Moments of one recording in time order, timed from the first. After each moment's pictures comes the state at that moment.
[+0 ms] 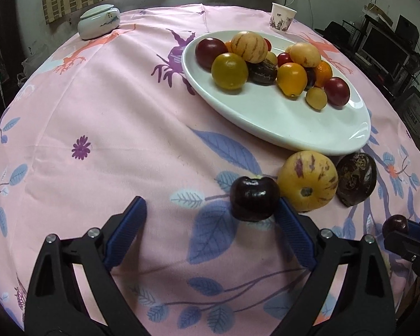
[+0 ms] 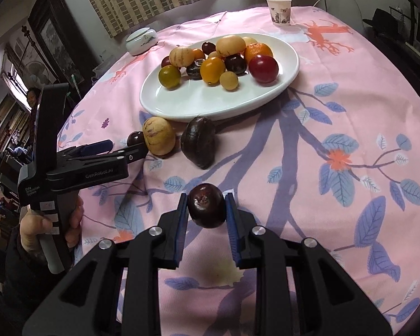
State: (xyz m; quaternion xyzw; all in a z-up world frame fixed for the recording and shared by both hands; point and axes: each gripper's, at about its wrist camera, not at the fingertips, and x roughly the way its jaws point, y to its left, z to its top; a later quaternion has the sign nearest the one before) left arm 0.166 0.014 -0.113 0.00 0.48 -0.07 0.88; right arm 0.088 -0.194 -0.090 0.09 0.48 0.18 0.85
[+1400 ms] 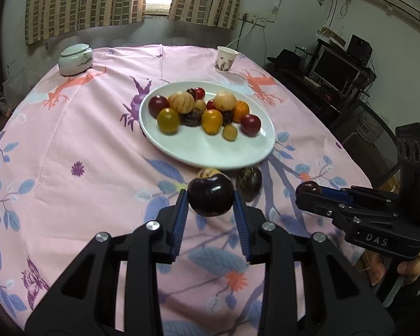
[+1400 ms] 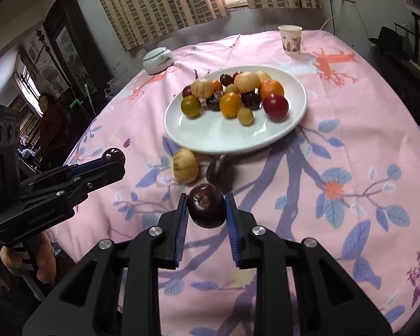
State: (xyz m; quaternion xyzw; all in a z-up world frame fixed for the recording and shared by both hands) left arm 0.098 0.001 -0.019 -0.03 0.40 -0.17 0.90; right arm 0.088 -0.194 -0.038 0.08 0.43 0.20 0.88
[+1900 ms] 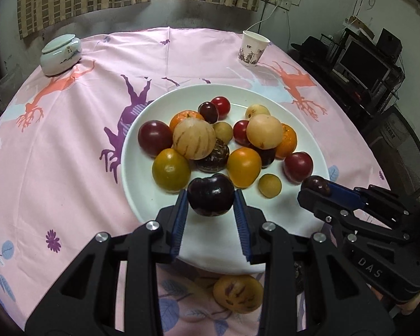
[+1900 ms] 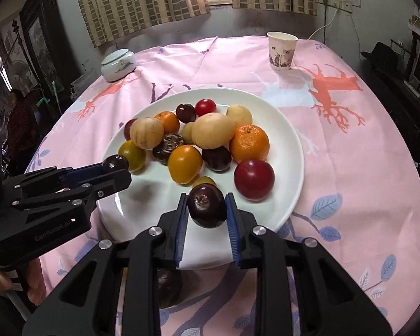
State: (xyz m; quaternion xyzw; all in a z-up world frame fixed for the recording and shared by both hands) left arm 0.242 -0.029 -0.057 -0.02 0.46 -0.14 0.88; right arm 0.219 -0.185 -0.064 0.03 0.45 0.13 0.88
